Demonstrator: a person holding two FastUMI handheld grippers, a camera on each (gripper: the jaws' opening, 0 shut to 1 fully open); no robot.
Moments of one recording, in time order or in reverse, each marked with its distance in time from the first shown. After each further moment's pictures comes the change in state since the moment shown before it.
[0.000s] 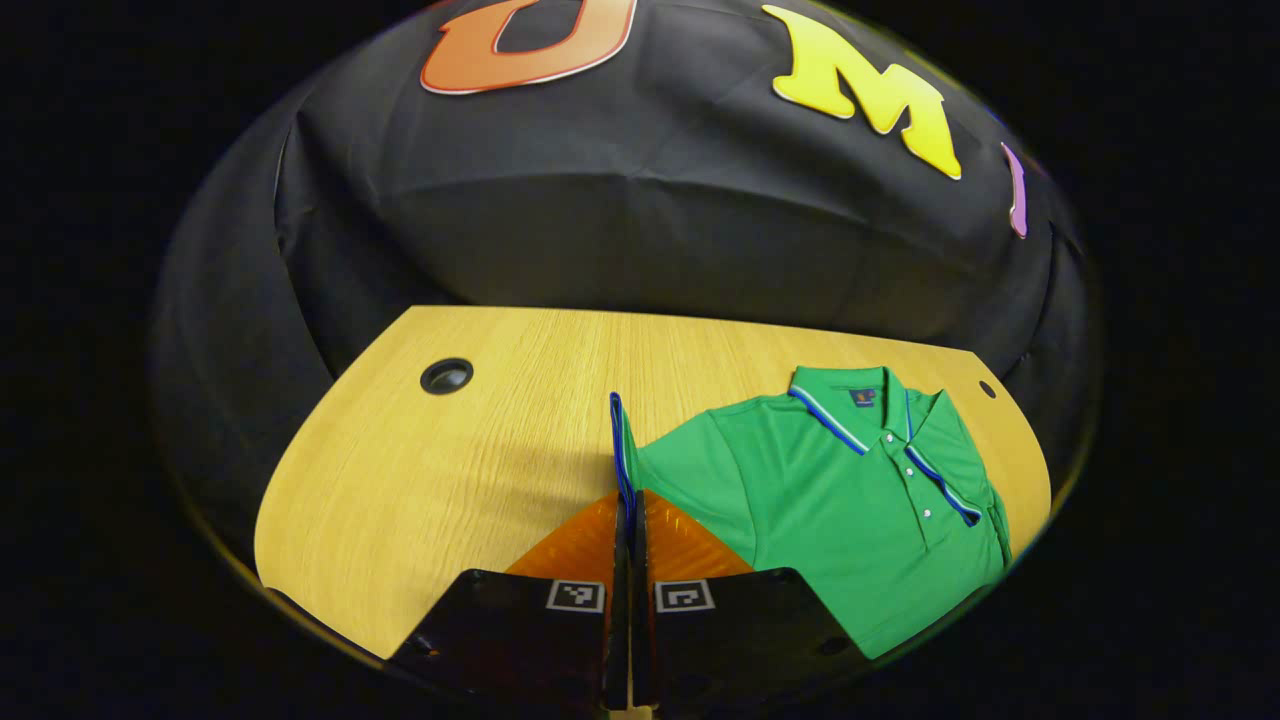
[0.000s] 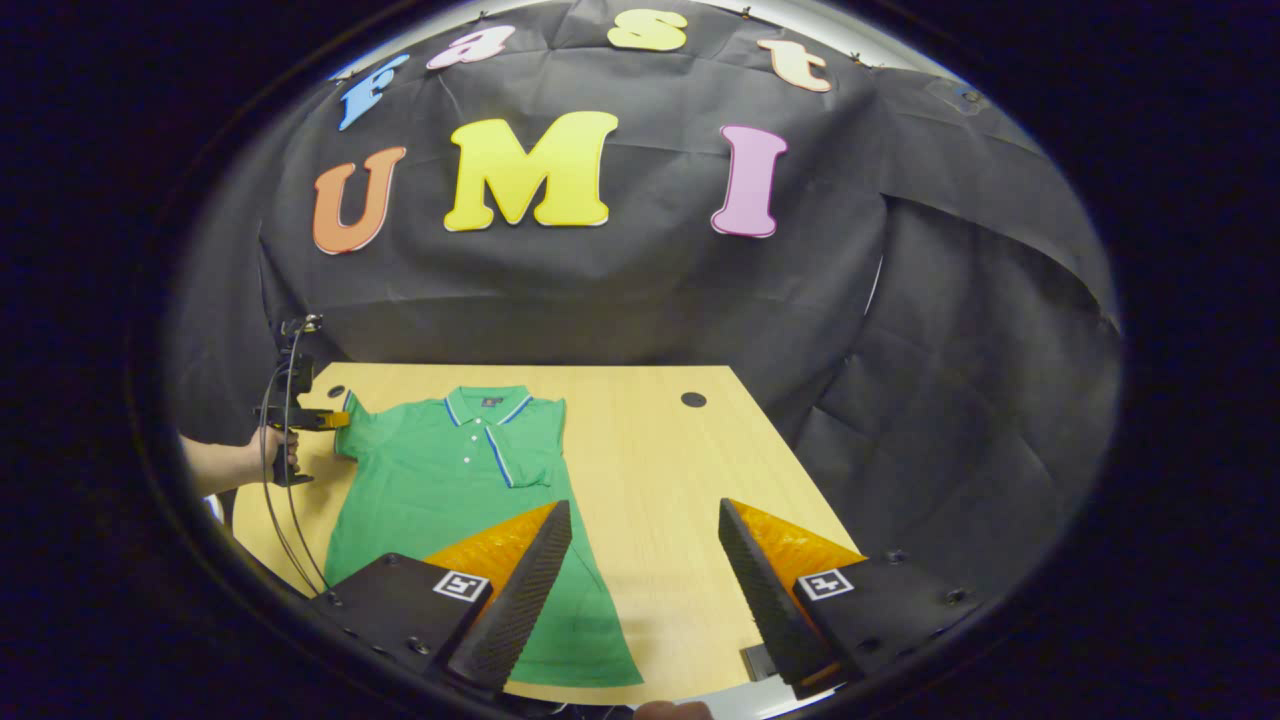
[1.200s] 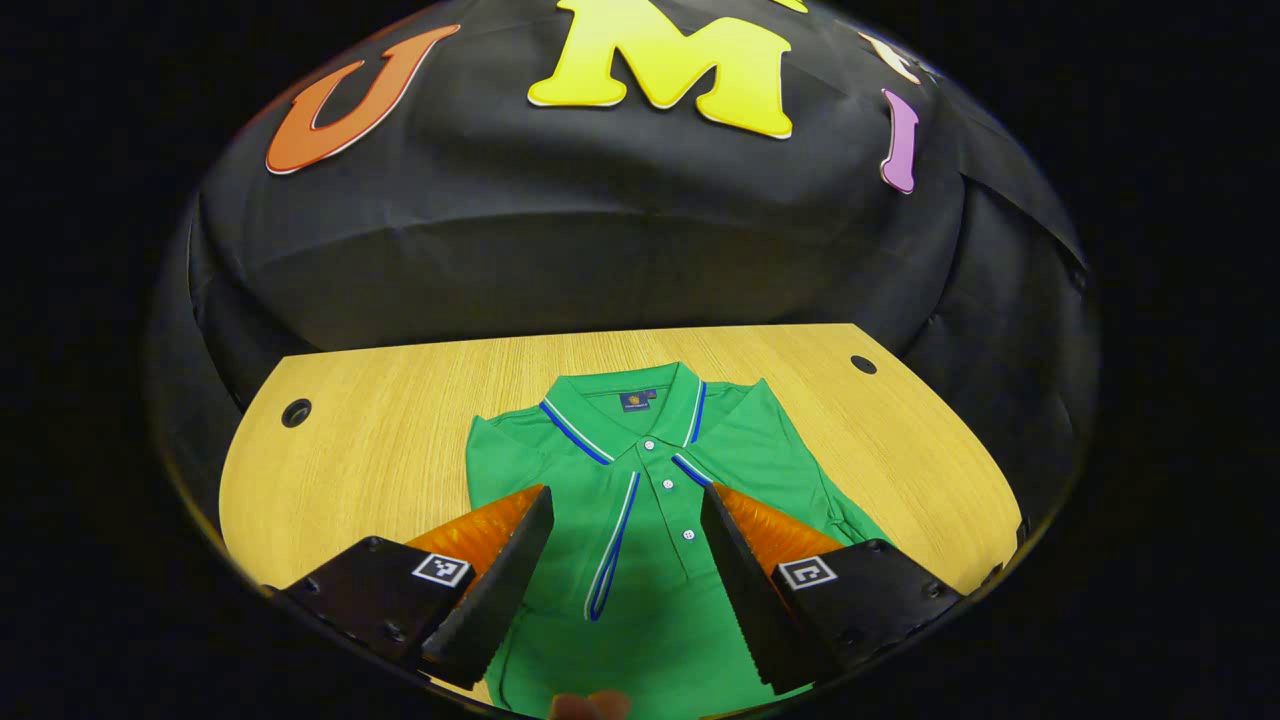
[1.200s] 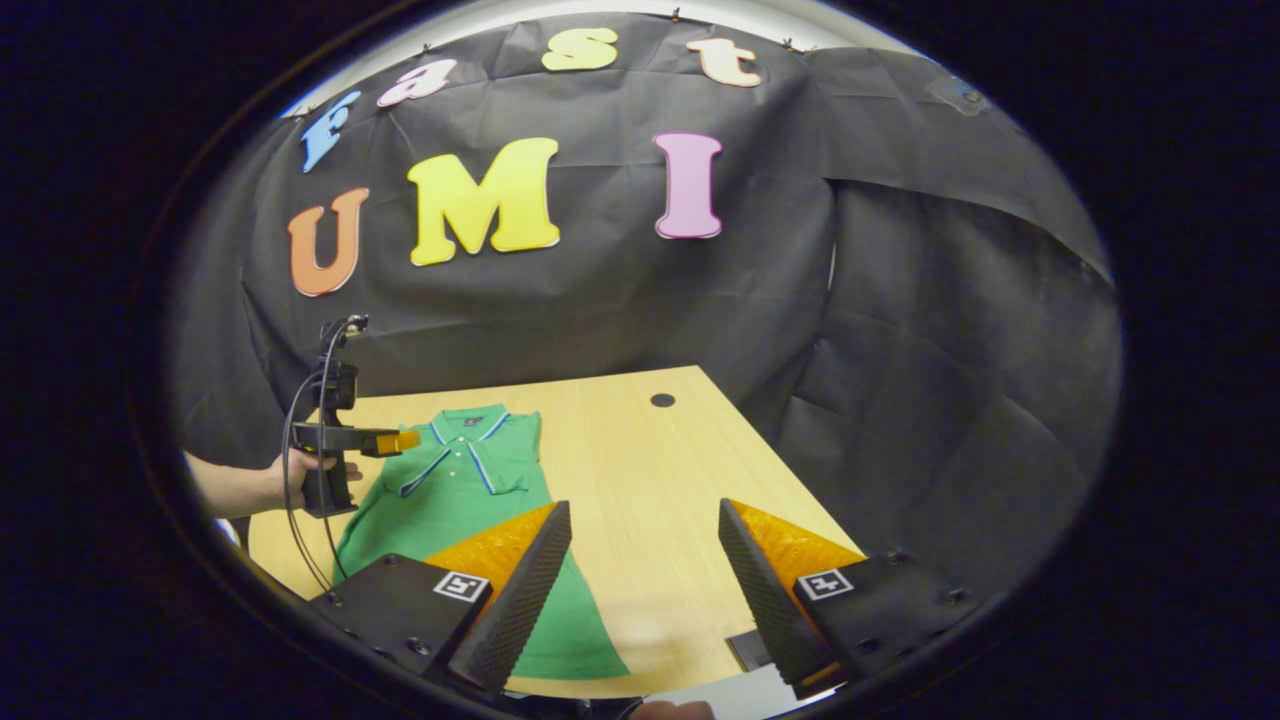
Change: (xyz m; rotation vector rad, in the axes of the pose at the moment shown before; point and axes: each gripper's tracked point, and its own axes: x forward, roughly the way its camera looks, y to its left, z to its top) left arm -0.045 -0.205 0.000 0.124 0.011 -0.200; right arm -0.020 -0.044 -0.017 0.097 -0.052 0.002
